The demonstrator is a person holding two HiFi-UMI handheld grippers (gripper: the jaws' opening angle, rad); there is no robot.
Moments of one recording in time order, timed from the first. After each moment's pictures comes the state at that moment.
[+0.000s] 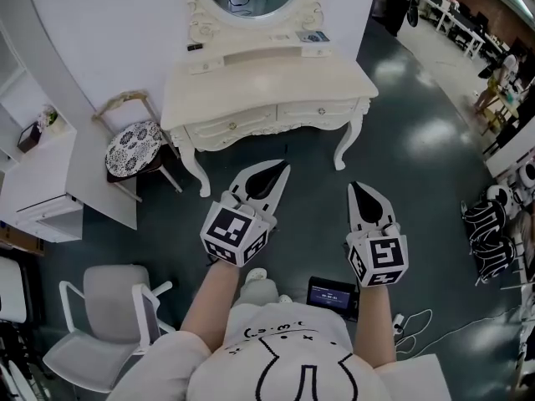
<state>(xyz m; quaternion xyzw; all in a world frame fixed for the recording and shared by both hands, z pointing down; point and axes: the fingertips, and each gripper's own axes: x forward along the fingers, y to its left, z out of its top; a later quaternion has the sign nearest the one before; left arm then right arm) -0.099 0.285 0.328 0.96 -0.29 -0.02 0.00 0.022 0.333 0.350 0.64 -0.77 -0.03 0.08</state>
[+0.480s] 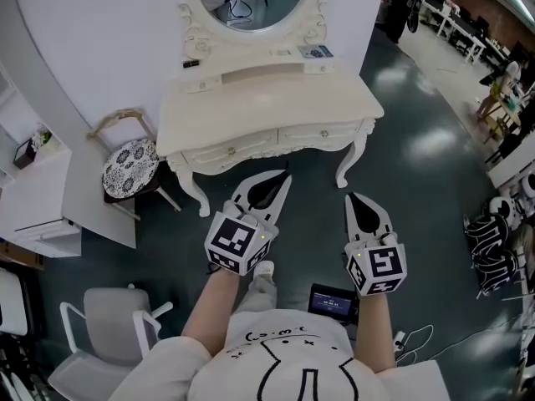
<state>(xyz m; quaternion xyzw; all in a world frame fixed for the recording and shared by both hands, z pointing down) -0.081 0.198 0.334 0.96 -0.29 0.00 -0.01 0.032 0.247 0.357 0.63 -0.78 -0.01 0.06</state>
